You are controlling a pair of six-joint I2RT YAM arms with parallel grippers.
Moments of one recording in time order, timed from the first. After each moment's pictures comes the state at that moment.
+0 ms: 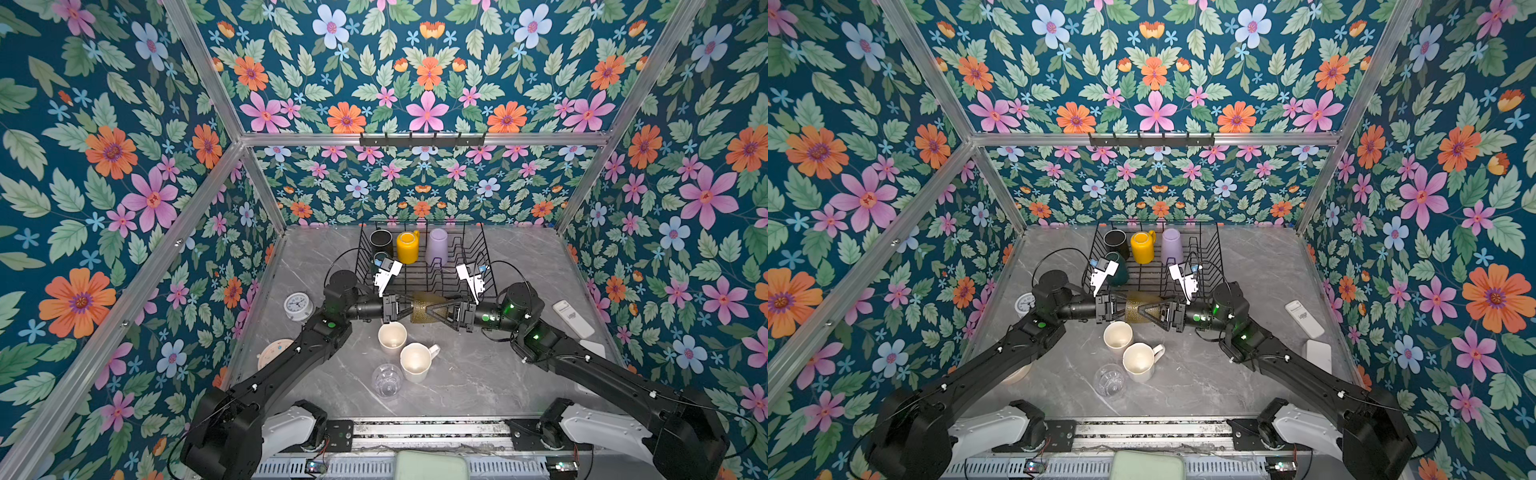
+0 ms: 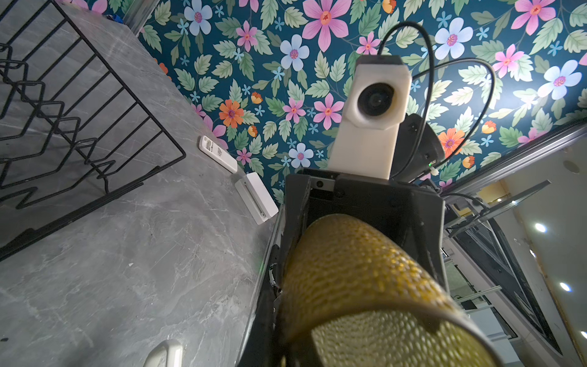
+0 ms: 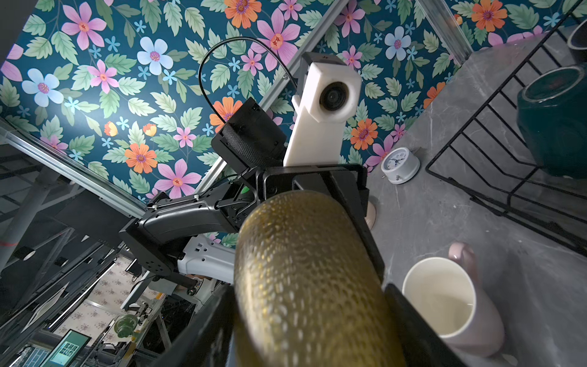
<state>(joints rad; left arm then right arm) -0.53 1.16 0.70 0.37 0.98 -0.78 0.68 1.11 0.70 0.43 -0.69 0.83</state>
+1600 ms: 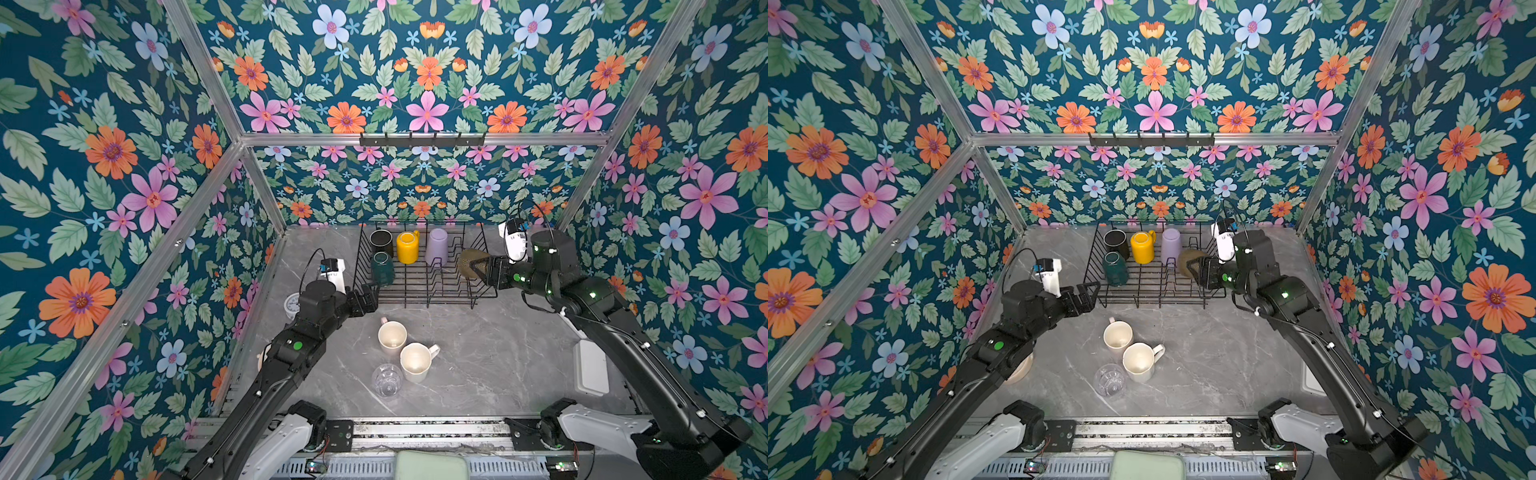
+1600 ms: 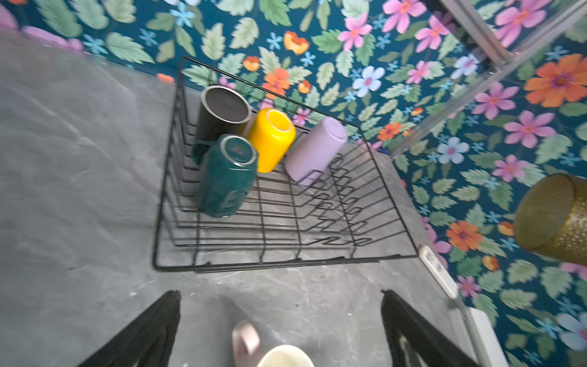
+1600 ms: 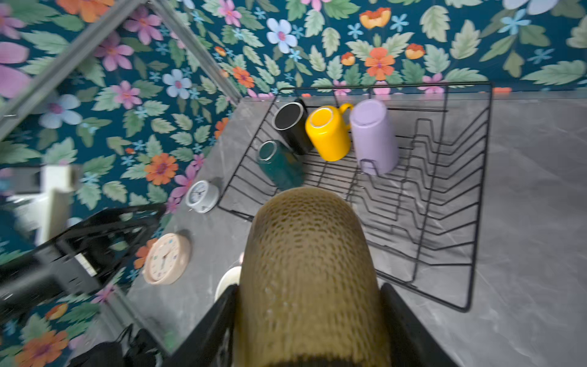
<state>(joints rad) -0.45 0.81 0.75 -0.31 0.01 -0.53 0.44 1.17 1.37 -0.71 -0.17 0.34</state>
